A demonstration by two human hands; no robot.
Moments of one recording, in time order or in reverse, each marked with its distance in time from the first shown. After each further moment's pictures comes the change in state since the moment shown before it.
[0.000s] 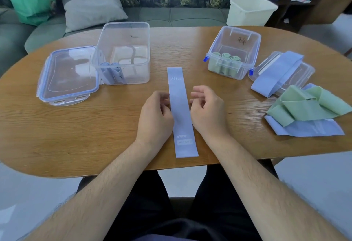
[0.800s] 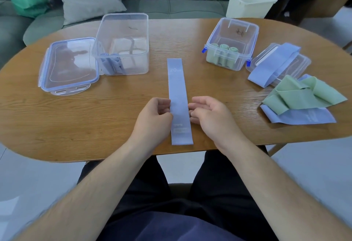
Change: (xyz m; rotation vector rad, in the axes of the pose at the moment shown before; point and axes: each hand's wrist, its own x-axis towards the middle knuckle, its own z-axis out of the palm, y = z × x) left_hand -0.038 0.020 -0.022 -0.274 -0.191 -0.412; right_hand -0.043 -0.023 -0.042 0.328 -0.350 0.464
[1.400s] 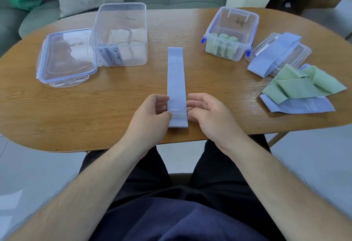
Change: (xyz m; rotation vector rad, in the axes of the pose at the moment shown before) left_hand -0.029 0.005 -0.013 0.082 -0.064 0.008; right_hand -0.032 -0.004 0.001 -0.040 -0.077 -0.028
